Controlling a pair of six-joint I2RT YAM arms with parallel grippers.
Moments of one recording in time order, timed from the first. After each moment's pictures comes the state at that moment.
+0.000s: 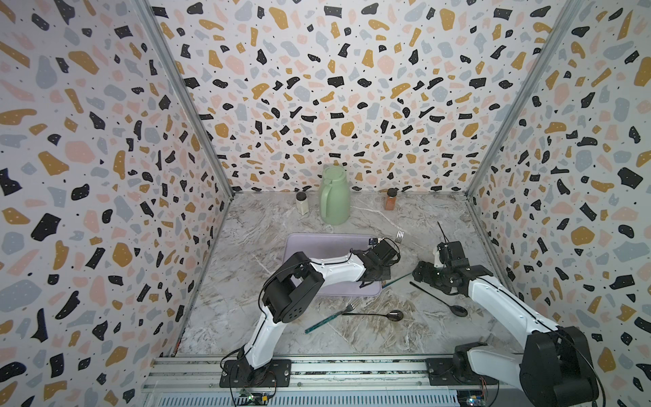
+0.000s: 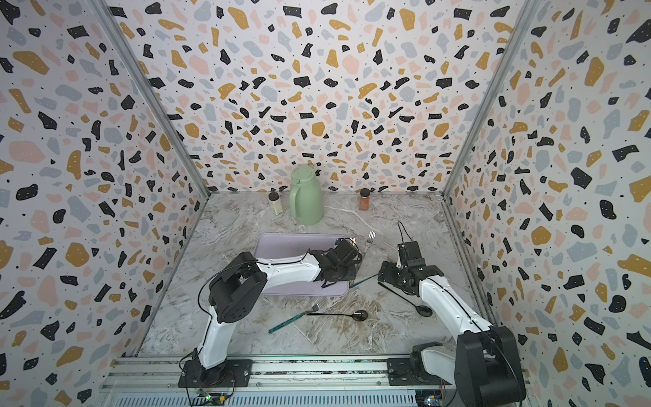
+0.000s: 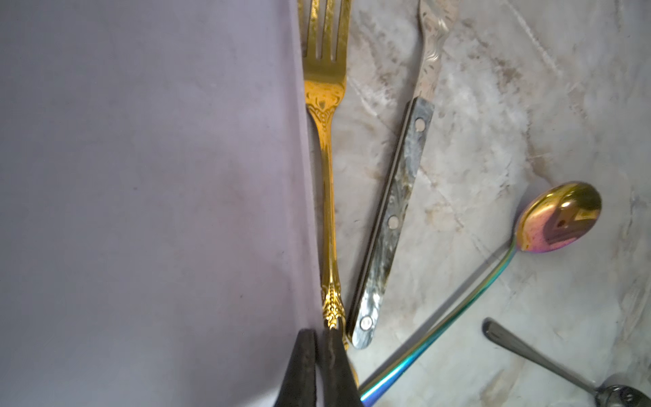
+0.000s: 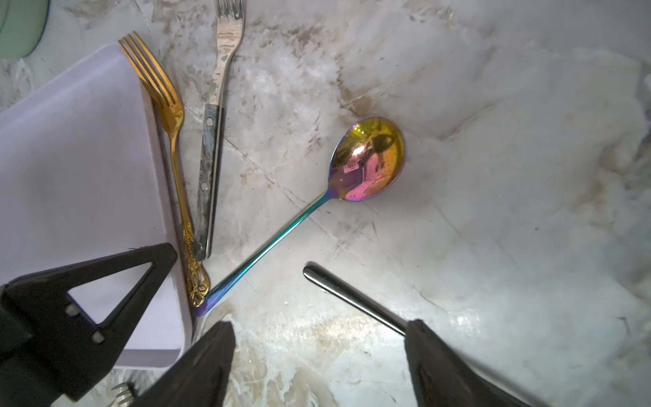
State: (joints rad) left arm -0.95 2.12 1.48 -0.36 -0.06 -0.87; right arm 0.19 1.19 0.67 -0.53 -0.14 0.50
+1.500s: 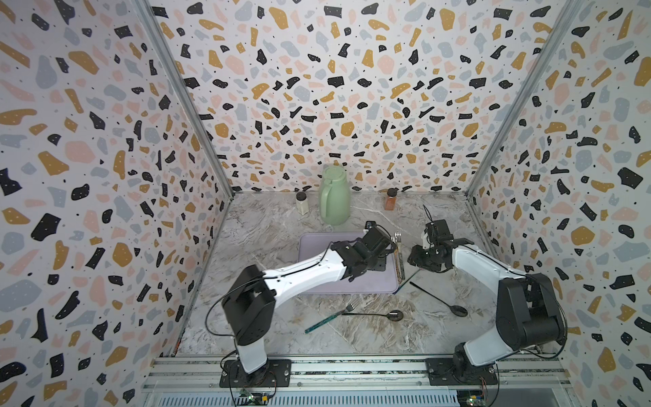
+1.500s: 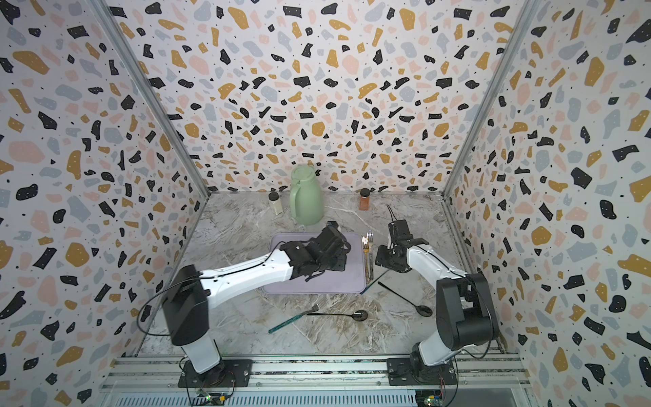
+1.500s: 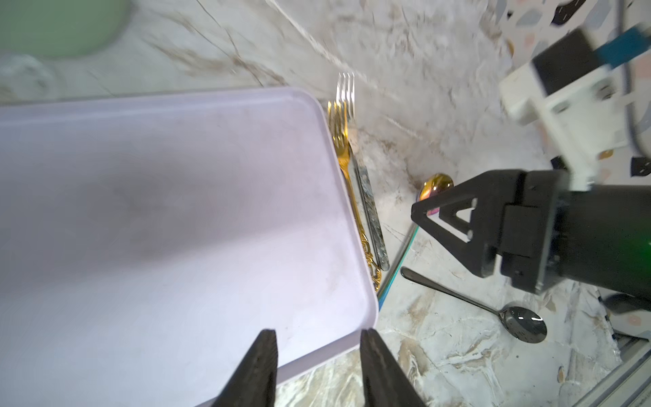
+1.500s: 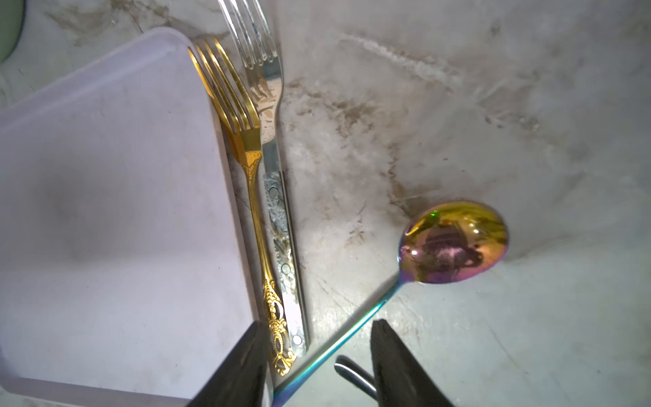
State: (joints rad) left arm -0.94 1.70 1.38 -0.53 -0.21 -0.67; right arm 0.22 1.56 0.97 -0.55 -0.16 0.42
